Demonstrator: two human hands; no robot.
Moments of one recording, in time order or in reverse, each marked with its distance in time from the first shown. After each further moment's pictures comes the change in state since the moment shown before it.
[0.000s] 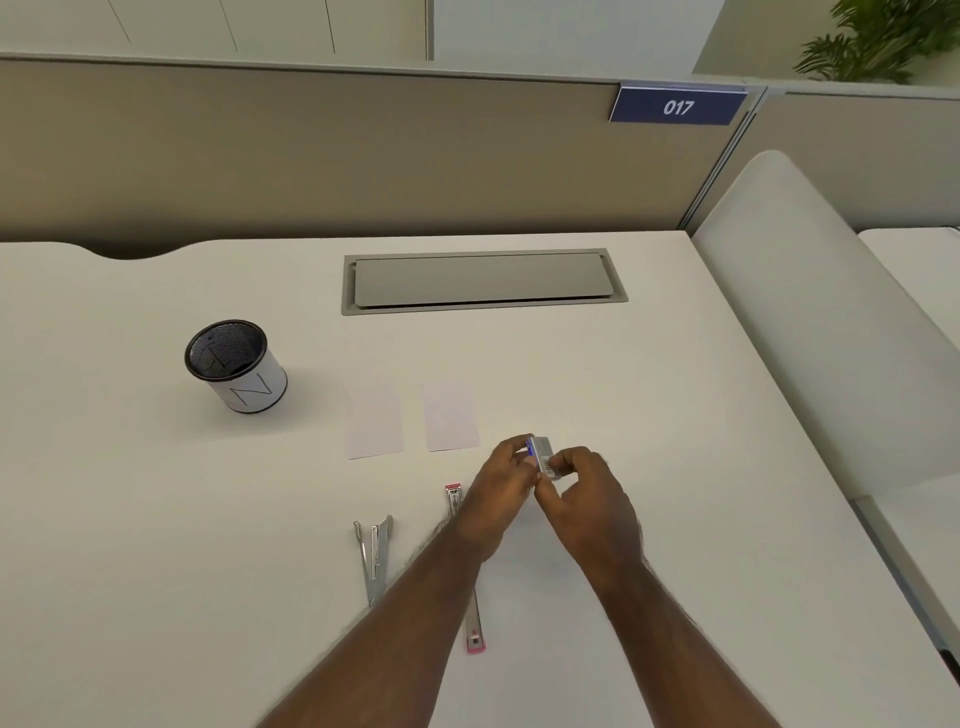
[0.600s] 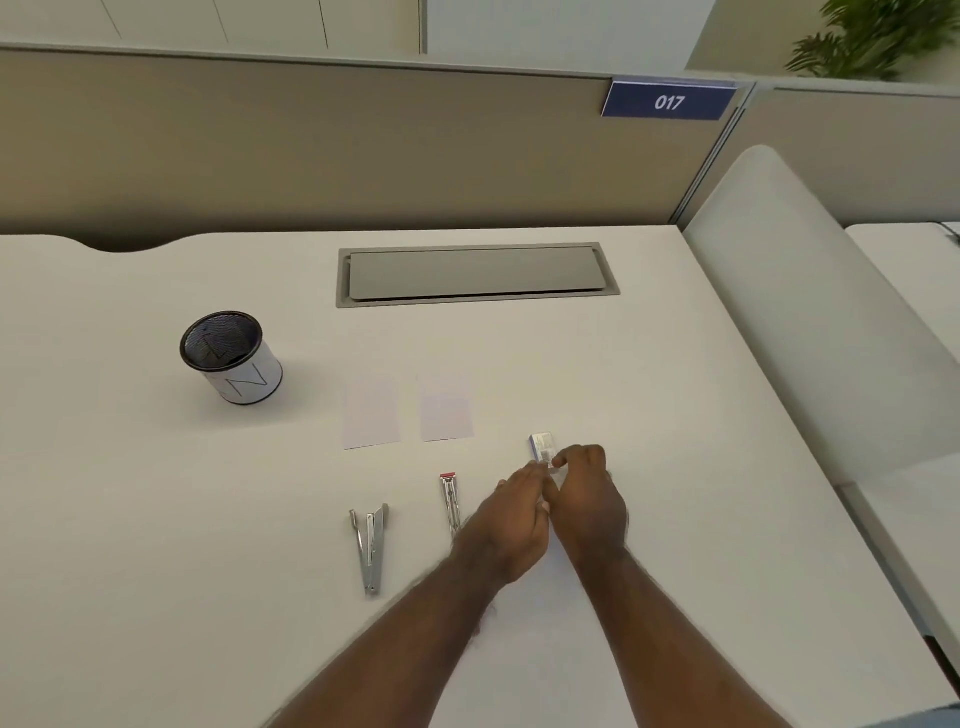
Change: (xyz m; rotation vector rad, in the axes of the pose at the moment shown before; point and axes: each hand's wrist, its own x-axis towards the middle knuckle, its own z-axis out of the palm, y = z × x) left_hand -0.031 -0.035 0.004 0.936 -0.057 0.458; right_hand 0.010 0.025 0.023 -0.142 -0.023 0.099
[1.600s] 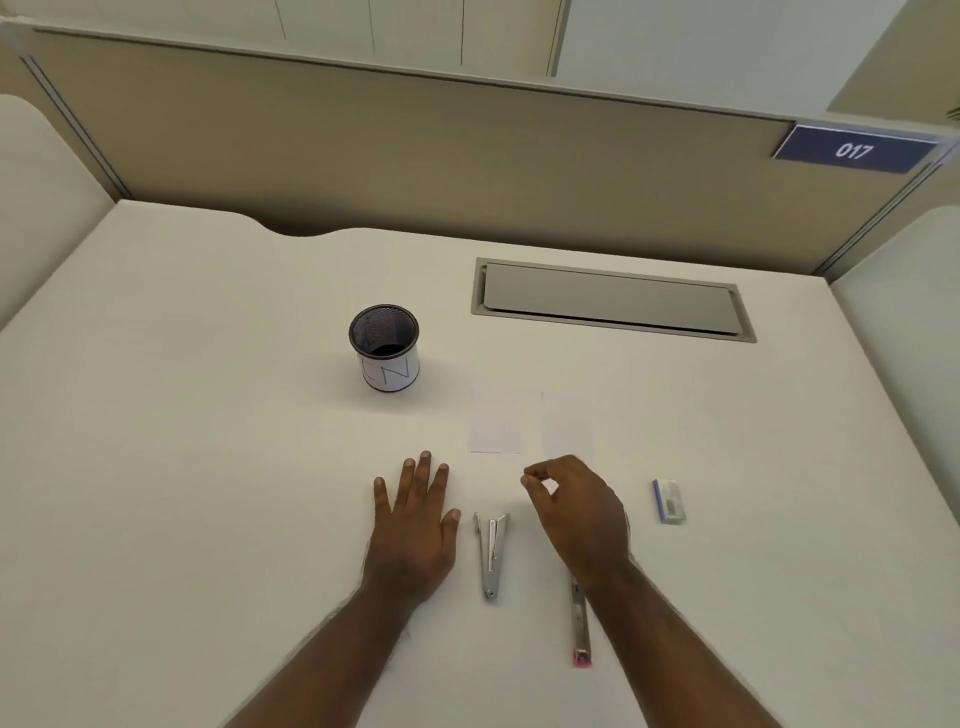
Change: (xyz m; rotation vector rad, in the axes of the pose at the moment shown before) left_hand -0.106 -0.150 -0.125 0.538 0.236 -0.390; right_hand -0.040 -0.140 0.046 0.096 -0.107 -0.332
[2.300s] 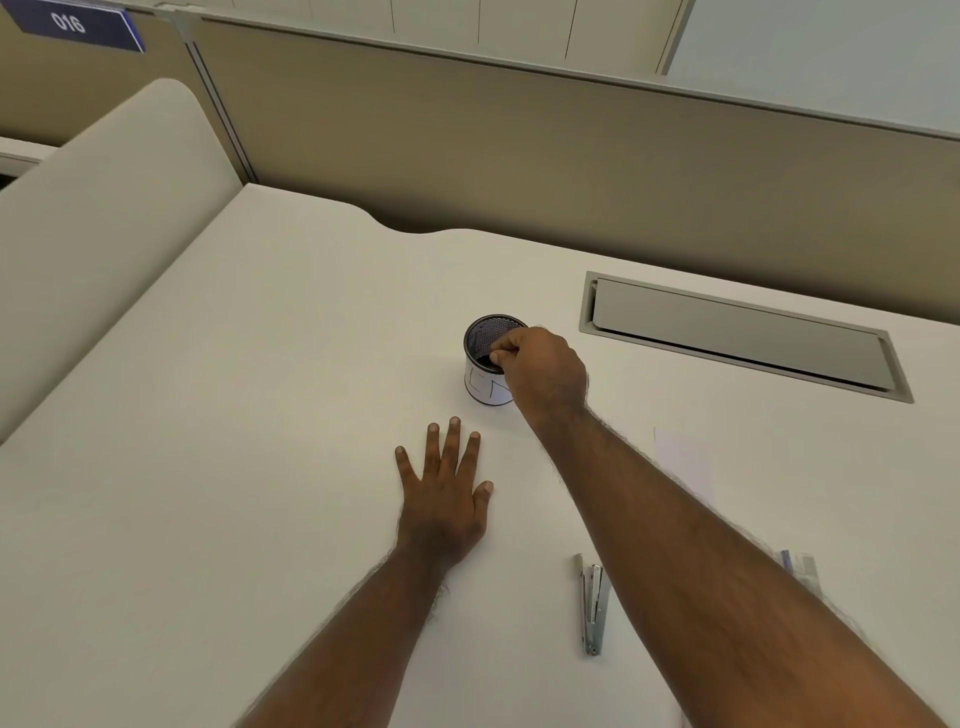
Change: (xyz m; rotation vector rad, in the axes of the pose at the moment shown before) left_hand 0.049 -0.085 -0.014 0.160 0.019 -0.147; right_hand 0.134 -0.195 0.066 0.004 -0.053 -0.216
